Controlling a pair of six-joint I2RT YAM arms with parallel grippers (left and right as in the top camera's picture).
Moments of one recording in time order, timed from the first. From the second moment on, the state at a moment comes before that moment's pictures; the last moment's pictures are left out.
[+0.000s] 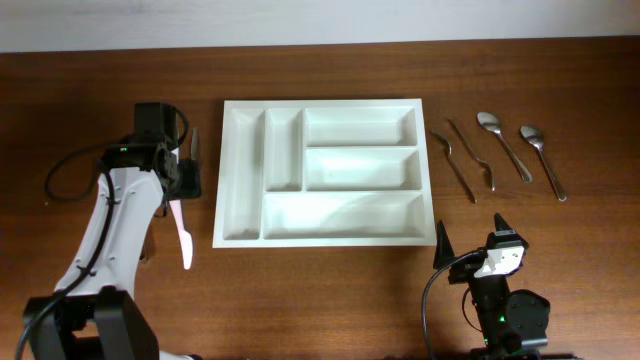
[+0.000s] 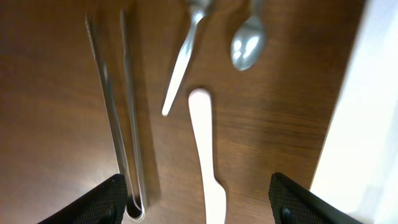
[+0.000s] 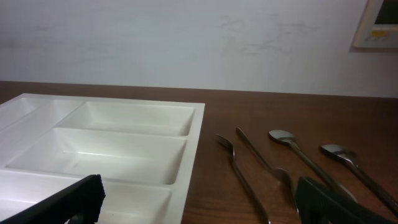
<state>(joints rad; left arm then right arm) 0.03 1.62 1.24 -0.89 -0.25 -0.09 0.05 0.01 0.01 -0.07 -0.04 0.00</state>
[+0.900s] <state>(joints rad) 0.16 1.88 1.11 -0.71 -0.04 -0.29 0.05 0.01 0.01 -0.07 -0.04 0.00</state>
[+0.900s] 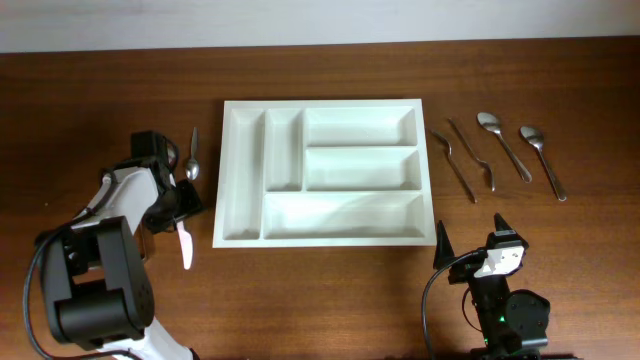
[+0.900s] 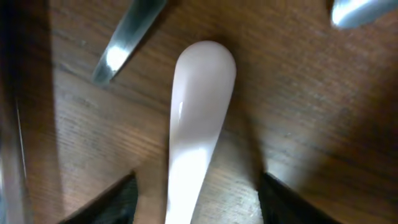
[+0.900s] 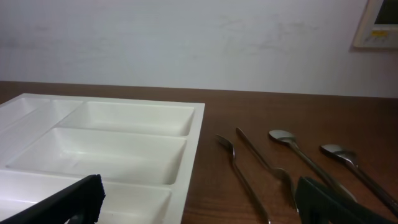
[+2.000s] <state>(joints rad) 0.16 1.74 1.24 -0.88 -0.04 -0.30 0.05 0.01 0.01 -0.07 -0.04 0.00</state>
